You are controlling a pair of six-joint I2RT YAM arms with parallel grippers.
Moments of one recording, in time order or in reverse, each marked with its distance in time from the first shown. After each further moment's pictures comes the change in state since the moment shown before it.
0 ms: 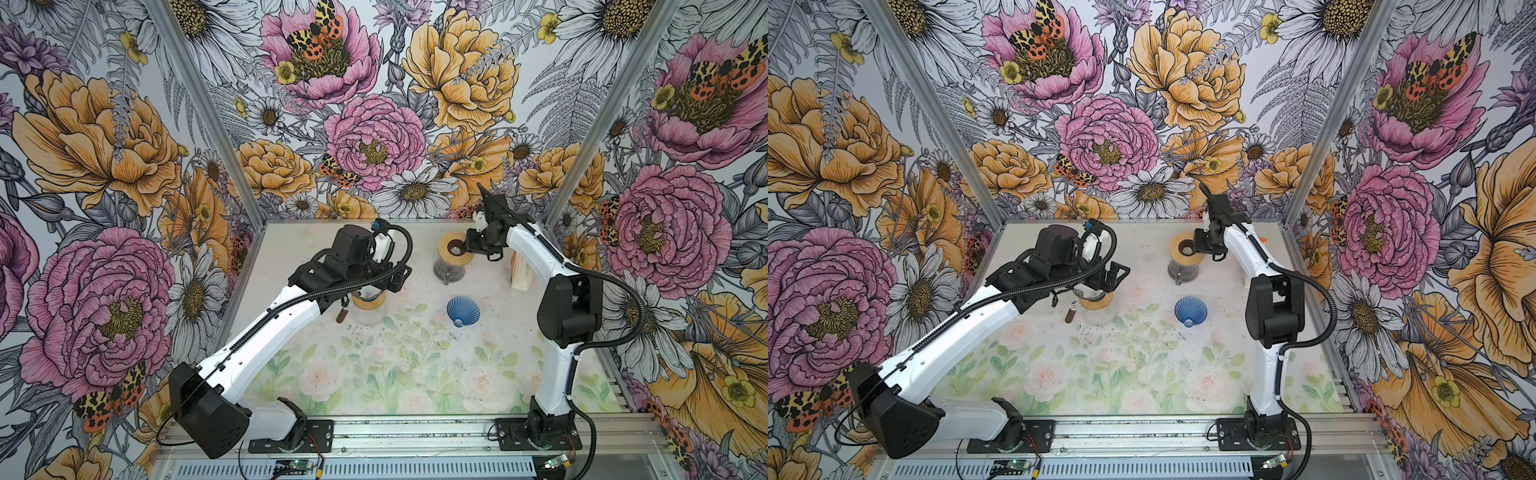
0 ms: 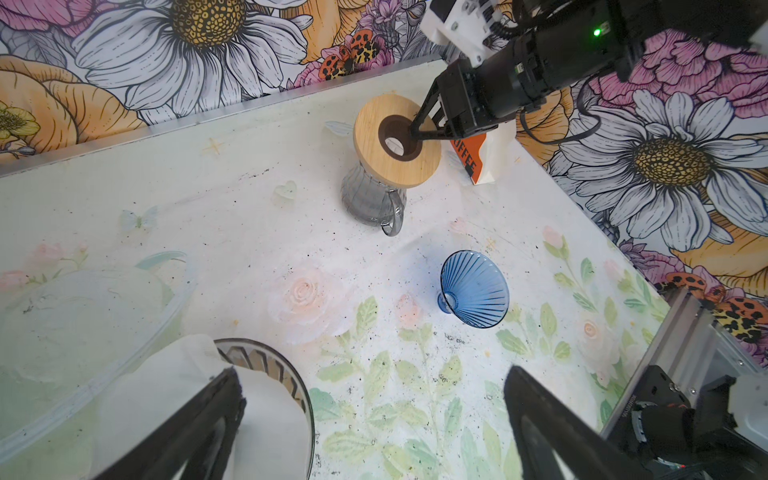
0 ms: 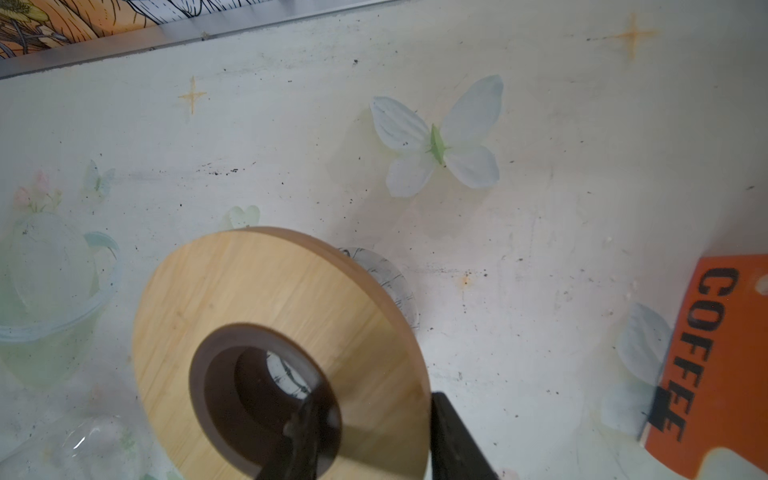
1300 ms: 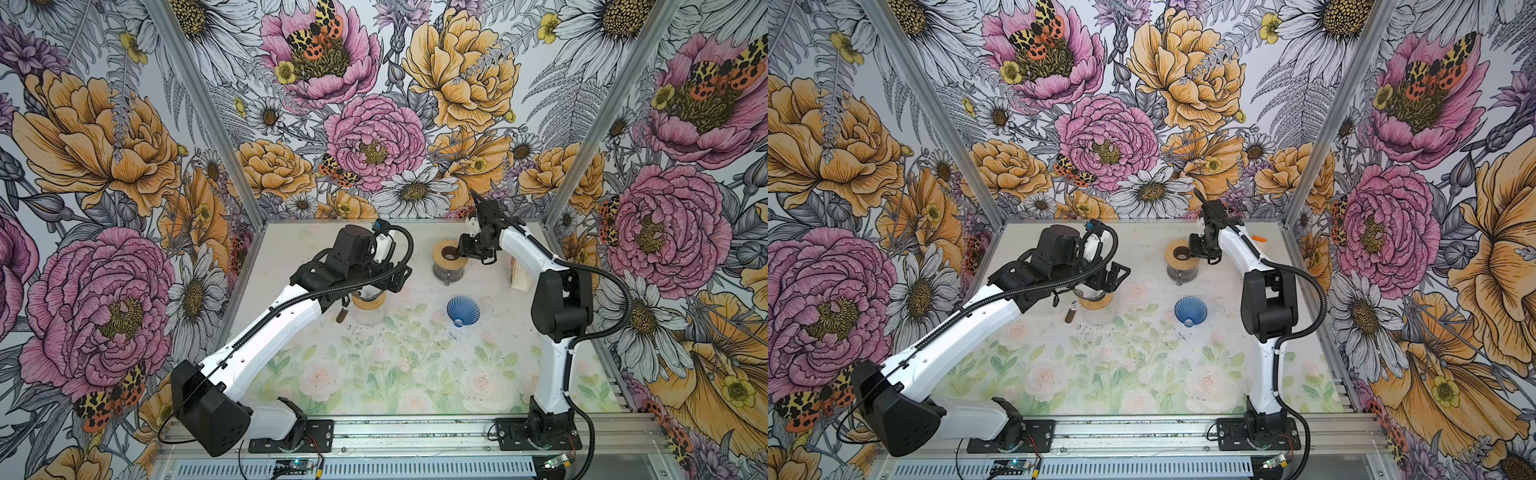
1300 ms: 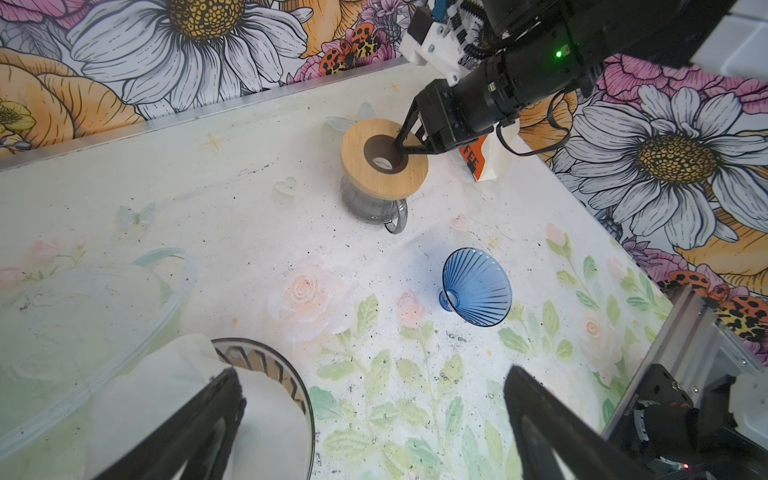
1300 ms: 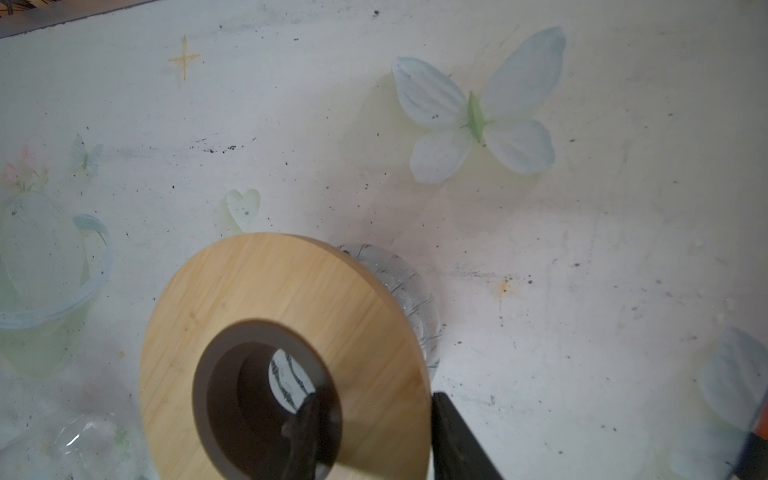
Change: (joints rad) left arm 0.000 0.009 -0.001 0.000 0.000 0.000; right arm 0.018 0.045 -0.028 0.036 -0.044 -0.008
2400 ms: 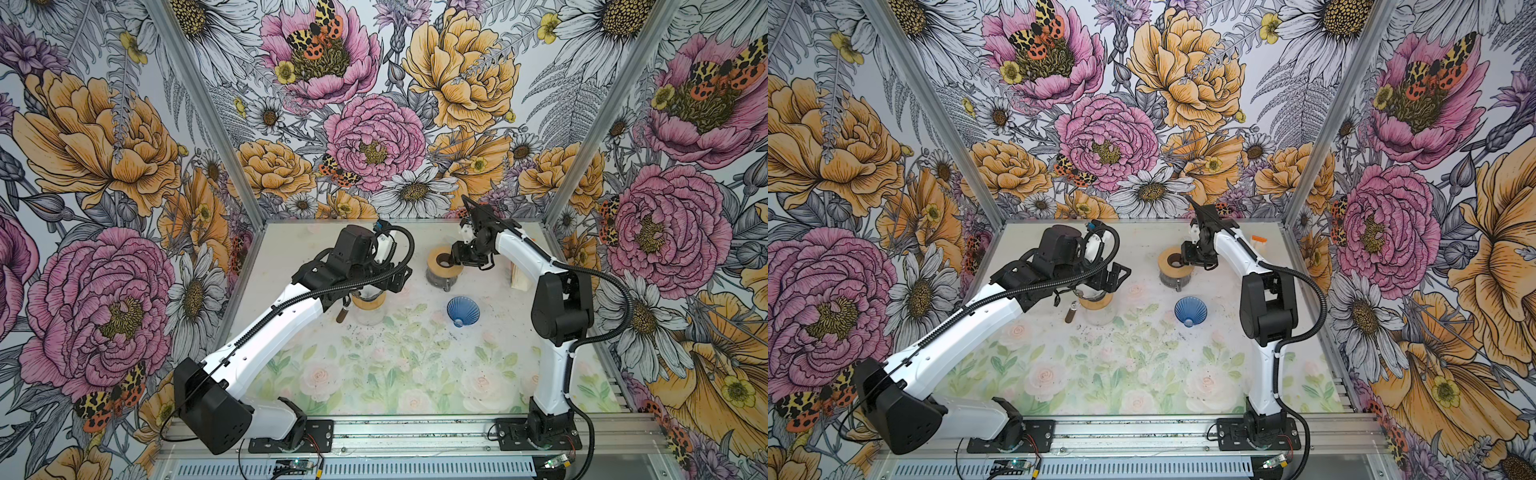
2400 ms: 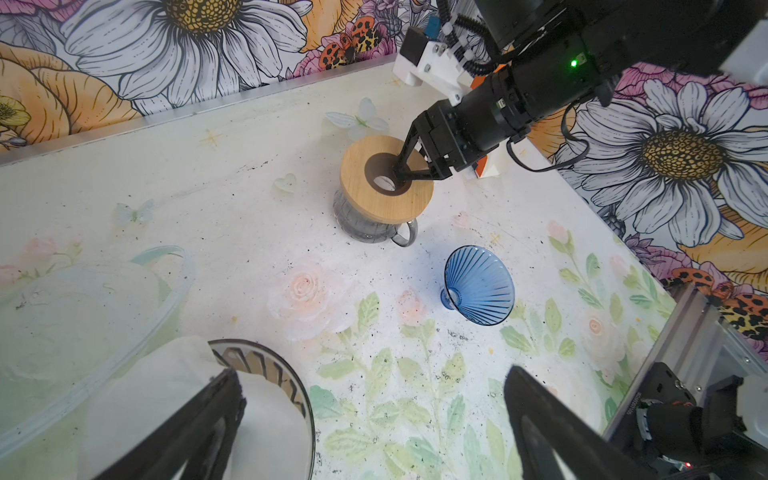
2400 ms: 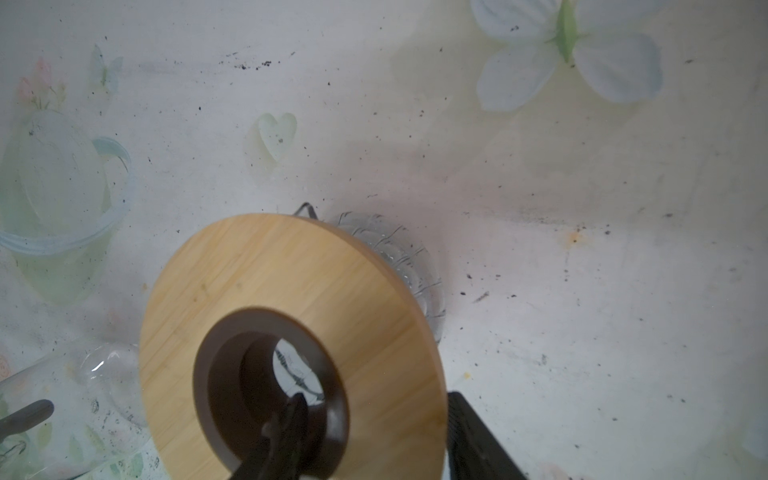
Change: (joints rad) left arm 0.002 0.019 0.003 0.000 0.002 0.004; right arm 0.036 -0.035 -0.037 -0.066 -0.059 -0.033
